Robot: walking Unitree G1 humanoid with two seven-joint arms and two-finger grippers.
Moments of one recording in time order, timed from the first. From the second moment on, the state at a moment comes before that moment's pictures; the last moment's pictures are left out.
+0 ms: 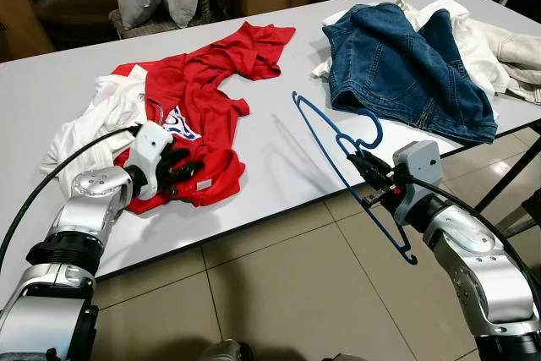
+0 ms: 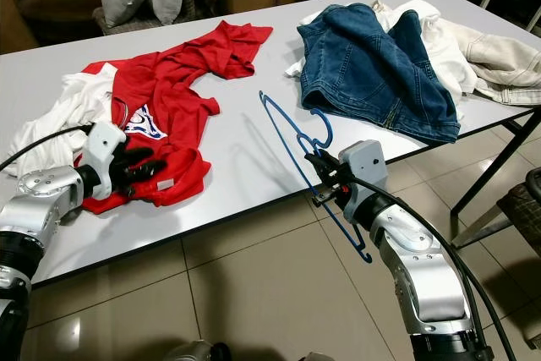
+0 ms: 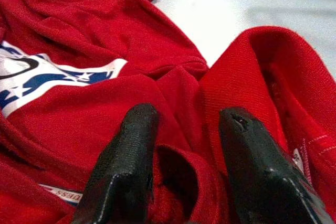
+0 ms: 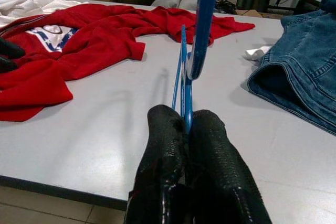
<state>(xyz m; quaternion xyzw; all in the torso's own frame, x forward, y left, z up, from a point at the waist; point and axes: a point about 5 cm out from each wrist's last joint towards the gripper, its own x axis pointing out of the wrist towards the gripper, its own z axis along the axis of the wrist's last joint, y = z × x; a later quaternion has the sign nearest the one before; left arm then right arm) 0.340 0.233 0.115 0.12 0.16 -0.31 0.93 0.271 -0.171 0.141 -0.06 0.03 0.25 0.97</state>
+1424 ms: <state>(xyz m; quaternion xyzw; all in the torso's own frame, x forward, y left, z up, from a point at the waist) 0.328 0.229 0.107 0.14 0.19 -0.39 0.89 0.272 -0.170 0.140 -0.06 0.03 0.26 0.96</state>
